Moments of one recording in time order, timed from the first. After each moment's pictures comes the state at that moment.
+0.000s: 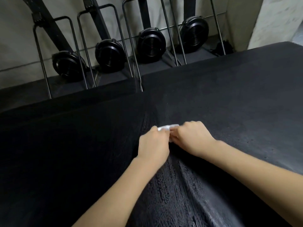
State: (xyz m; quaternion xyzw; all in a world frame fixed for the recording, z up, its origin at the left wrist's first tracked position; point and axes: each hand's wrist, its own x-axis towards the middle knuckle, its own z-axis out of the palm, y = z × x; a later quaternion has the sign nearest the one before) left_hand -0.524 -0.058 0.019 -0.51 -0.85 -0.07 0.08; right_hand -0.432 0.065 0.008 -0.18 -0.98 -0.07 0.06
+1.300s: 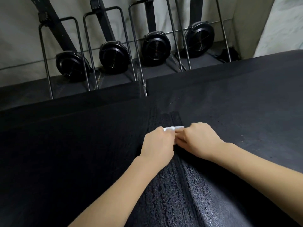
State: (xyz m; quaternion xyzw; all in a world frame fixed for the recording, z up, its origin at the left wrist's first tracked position) left_hand -0.557 -0.030 0.017 -0.53 -0.85 -0.05 0.04; right_hand -0.459 0.103 -0.007 -0.13 -0.98 -0.02 0.14
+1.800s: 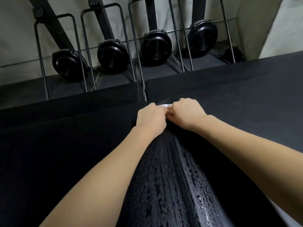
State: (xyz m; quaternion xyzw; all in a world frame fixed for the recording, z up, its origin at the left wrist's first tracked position) left_hand -0.664 0.060 0.017 -0.49 -0.87 -0.05 0.06; right_hand -0.575 0.171 0.014 -0.22 -0.97 -0.02 0.09
